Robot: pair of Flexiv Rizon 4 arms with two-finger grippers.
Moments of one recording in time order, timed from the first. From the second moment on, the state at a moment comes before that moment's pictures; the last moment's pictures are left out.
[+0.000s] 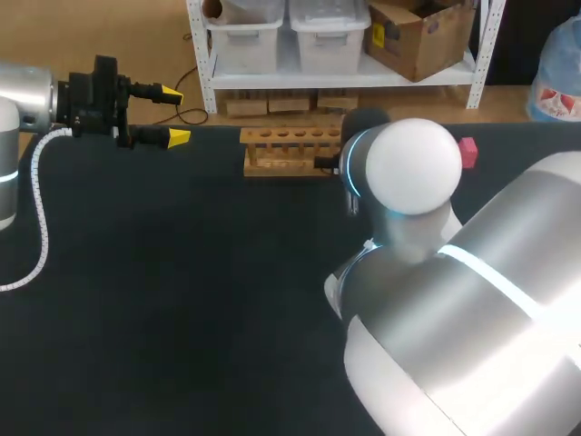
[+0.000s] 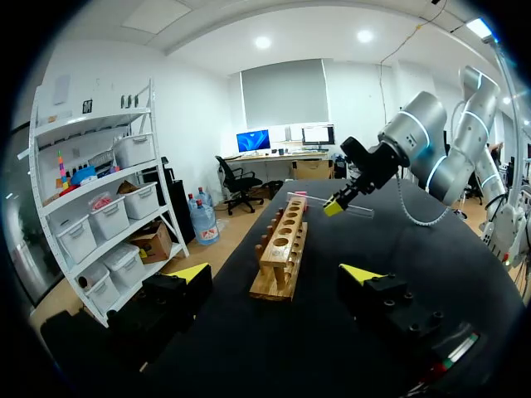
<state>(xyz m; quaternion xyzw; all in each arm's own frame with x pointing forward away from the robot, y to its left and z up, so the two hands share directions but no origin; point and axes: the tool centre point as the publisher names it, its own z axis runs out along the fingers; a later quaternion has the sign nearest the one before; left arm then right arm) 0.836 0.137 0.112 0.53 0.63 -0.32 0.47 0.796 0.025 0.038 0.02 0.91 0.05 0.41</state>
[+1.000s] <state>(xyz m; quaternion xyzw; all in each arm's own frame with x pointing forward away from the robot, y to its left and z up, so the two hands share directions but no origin) 0.836 0.137 0.112 0.53 0.63 -0.32 0.47 0.802 0.021 0.047 0.00 0.92 0.06 0.38</state>
